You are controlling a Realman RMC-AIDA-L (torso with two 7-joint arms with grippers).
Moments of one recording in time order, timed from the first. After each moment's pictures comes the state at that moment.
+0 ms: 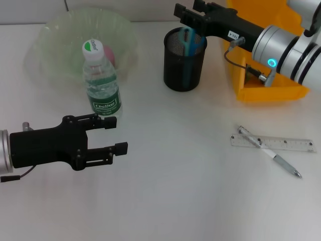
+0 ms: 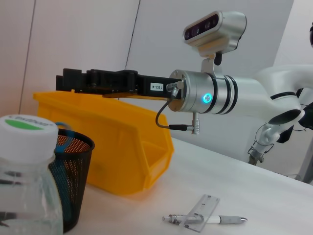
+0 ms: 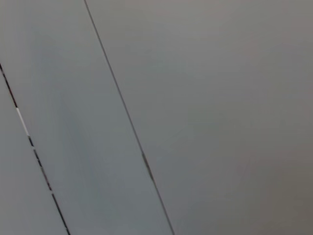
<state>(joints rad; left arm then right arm) -0.36 -2.02 0.96 0.64 1.74 1.63 -1.27 0.81 2.09 -0.95 -0.19 -1.16 -1.02 1.10</state>
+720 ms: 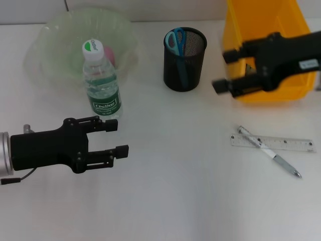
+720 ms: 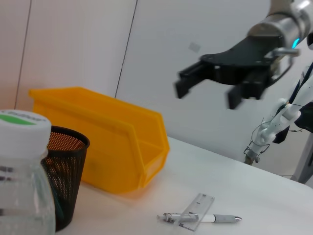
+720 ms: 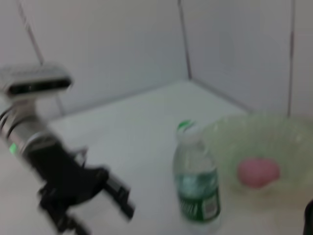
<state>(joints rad) -0.35 -2.02 0.97 0.64 1.74 1.64 -1.28 0.51 2.08 -0.99 -1.45 -2.05 -1.72 2.05</state>
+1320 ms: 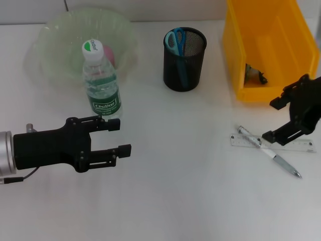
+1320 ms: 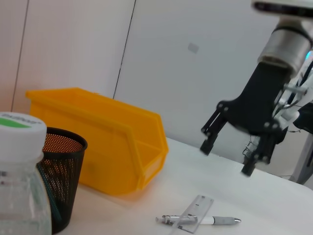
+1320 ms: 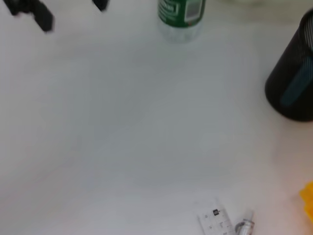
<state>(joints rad) -0.36 -2.03 0.97 0.64 1.74 1.63 -1.28 0.57 2.08 -1.15 -1.59 -2.55 -1.88 2.10</state>
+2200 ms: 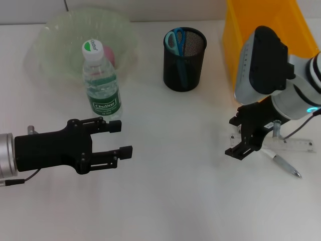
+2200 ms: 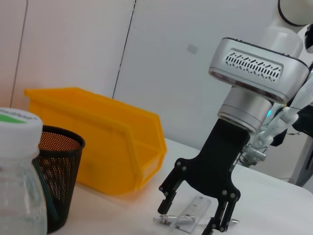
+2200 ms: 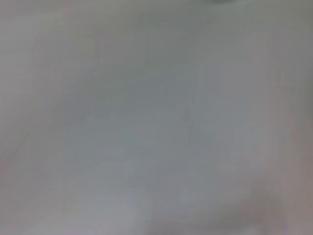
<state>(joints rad) -0.35 -2.03 0.97 0.64 1.74 1.64 -1.28 0.60 2.09 -1.51 -1.24 -2.56 -1.44 2.09</state>
